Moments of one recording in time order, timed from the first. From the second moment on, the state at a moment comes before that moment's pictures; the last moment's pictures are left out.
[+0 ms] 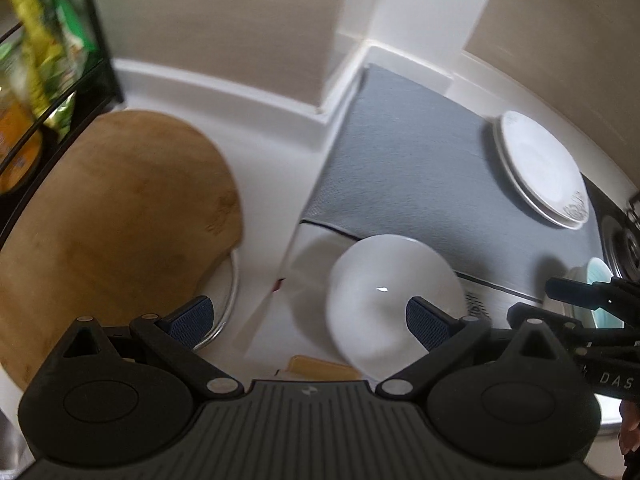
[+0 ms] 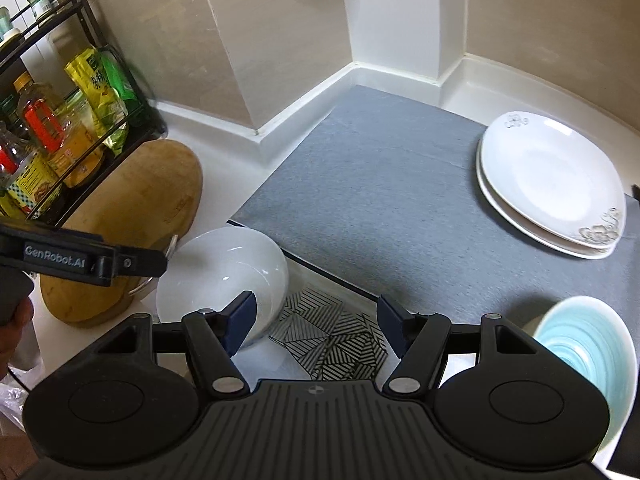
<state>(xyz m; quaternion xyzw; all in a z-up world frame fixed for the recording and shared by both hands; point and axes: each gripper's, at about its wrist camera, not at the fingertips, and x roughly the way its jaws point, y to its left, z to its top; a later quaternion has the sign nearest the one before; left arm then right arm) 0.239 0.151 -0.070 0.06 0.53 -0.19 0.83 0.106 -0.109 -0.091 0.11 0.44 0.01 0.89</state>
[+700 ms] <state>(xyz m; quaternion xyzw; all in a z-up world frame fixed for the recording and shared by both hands) 0.281 0.127 -0.127 0.11 0.59 -0.17 0.78 0.165 -0.094 -0.143 0.13 0.52 0.03 0.84</state>
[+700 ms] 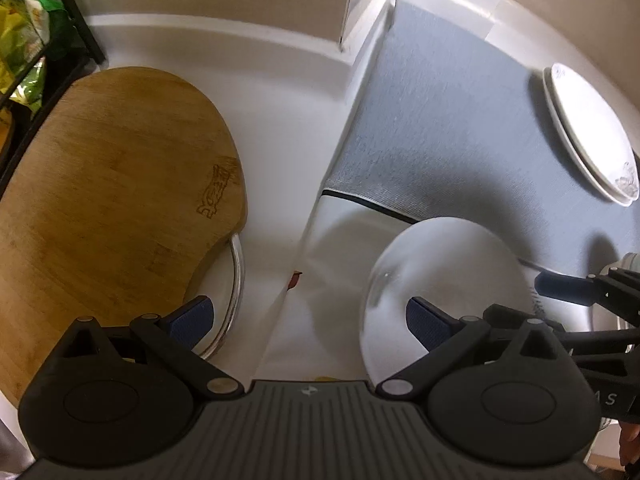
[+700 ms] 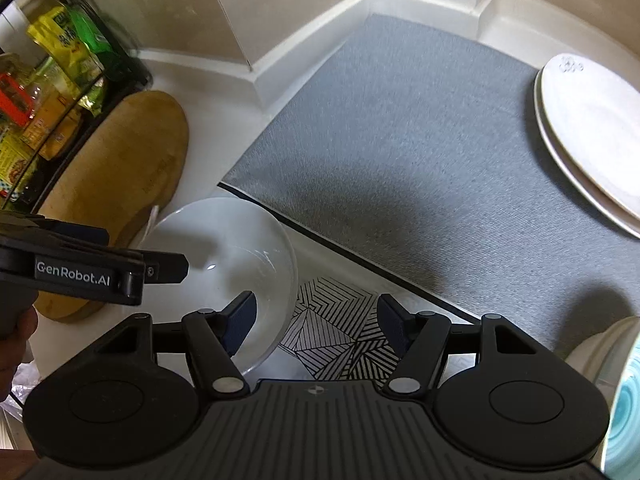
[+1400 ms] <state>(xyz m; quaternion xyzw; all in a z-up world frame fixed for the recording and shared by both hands) 0.273 0.098 -0.136 0.14 0.57 -0.26 0.76 0.177 -0.077 -0.160 0.12 0.54 0.05 0.83</state>
